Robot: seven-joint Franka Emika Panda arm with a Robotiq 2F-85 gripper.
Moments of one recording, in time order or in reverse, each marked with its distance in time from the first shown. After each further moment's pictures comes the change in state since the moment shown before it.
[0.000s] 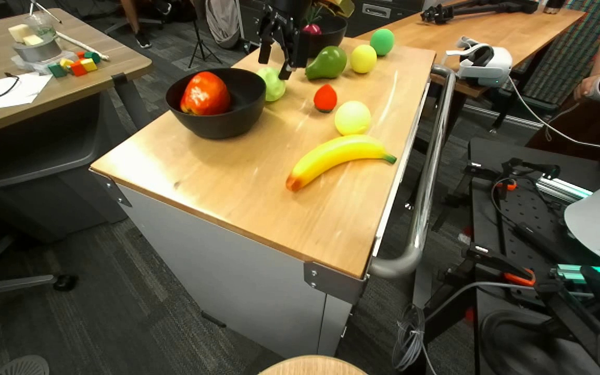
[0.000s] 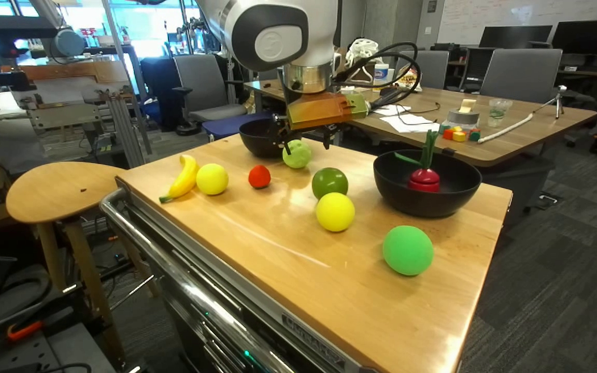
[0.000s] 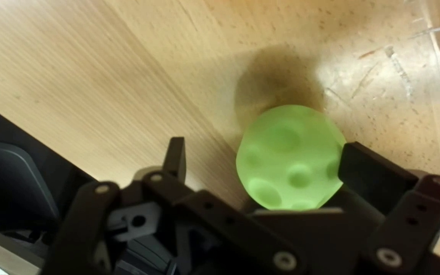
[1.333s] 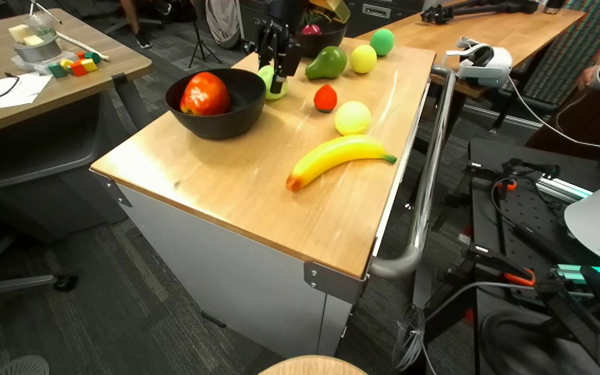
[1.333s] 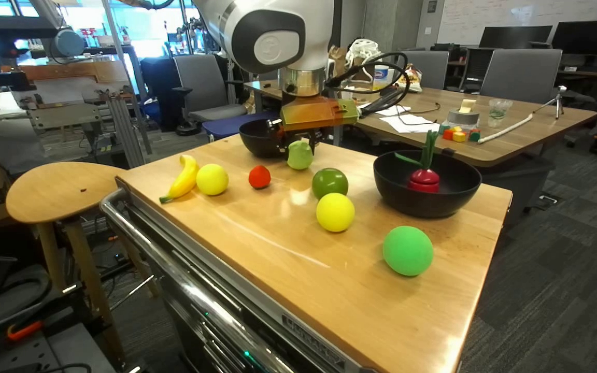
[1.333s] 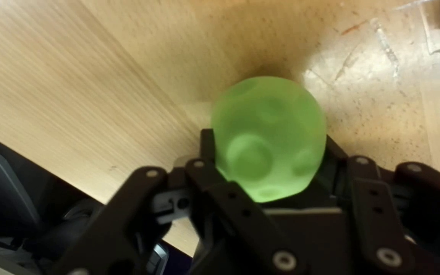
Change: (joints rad) arm -0.009 0.020 0.034 0.020 -0.004 -0.040 0.026
